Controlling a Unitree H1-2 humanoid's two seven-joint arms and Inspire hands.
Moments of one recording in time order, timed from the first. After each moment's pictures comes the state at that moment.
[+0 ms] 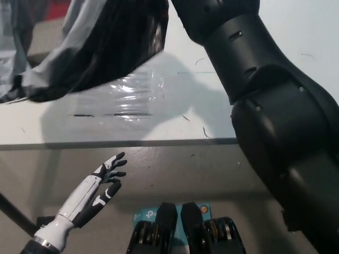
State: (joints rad) left_arm -0.06 0.32 -0.10 -0.14 0.18 -0.10 -0.26; right_arm -1.66 0.11 -0.12 1.10 0.42 0.47 0.03
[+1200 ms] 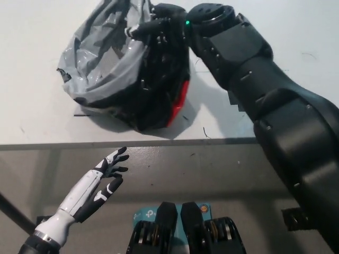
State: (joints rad) left_arm -0.09 0.32 -0.10 -0.14 0.18 -0.10 -0.26; right_arm -1.53 0.03 0.16 1.39 0.15 0.36 0.22
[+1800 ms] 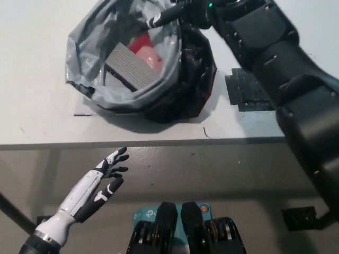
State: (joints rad) left_arm -0.09 0.32 -0.10 -0.14 0.18 -0.10 -0.26; right_arm -1.57 -0.06 0.20 1.36 0.04 0.34 0.30
